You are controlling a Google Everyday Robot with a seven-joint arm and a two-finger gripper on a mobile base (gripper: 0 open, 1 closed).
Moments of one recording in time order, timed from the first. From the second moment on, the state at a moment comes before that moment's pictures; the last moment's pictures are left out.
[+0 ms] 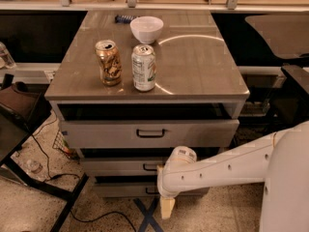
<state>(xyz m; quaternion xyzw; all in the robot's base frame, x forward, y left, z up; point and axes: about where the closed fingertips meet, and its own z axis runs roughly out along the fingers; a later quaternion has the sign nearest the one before) 0.468 -0.038 0.420 -0.73 0.68 0.01 0.12</state>
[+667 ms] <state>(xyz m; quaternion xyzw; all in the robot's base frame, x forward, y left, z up) 0.479 -0.025 0.403 -0.74 0.66 0.01 0.13</state>
